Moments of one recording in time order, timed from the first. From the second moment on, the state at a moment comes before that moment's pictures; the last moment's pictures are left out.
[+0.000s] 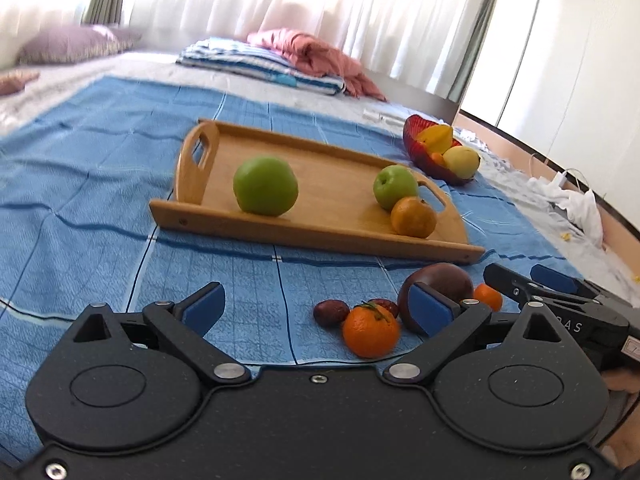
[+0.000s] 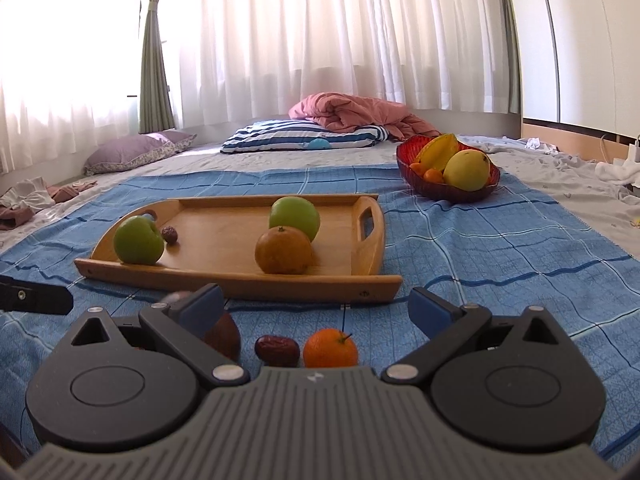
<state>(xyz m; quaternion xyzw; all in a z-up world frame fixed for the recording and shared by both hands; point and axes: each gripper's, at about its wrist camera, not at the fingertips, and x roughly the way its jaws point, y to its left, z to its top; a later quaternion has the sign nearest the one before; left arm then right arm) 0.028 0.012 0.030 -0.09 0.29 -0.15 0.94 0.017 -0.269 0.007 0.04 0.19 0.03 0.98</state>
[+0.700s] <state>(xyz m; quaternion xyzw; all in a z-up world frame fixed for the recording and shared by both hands) 0.010 -0.029 0.011 -0.04 0.29 -0.19 0.94 0.002 -0.253 -0.008 -0.01 0.19 0.03 0.98</state>
